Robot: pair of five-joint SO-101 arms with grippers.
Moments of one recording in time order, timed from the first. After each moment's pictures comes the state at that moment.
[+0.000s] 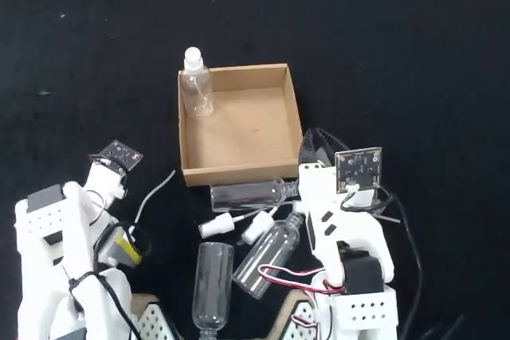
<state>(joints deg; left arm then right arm) -28.8 -42.2 66.2 68.7 -55.4 -4.0 -103.0 93.8 35.1 3.5</state>
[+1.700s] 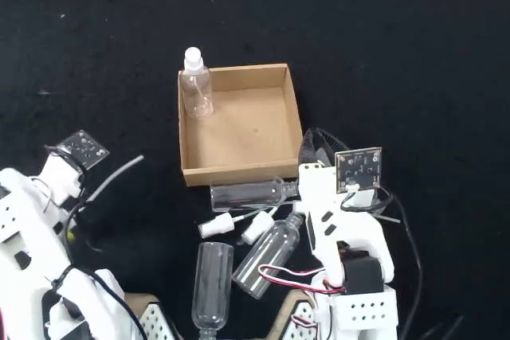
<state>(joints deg) -44.4 -42.2 45.4 84.5 -80.7 -4.0 -103.0 93.8 35.1 3.5</state>
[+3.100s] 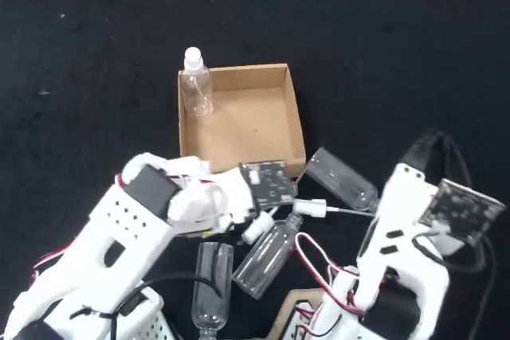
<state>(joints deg) 30.6 -42.2 35.9 84.3 -48.3 31.5 -103.1 66.7 50.1 3.5</state>
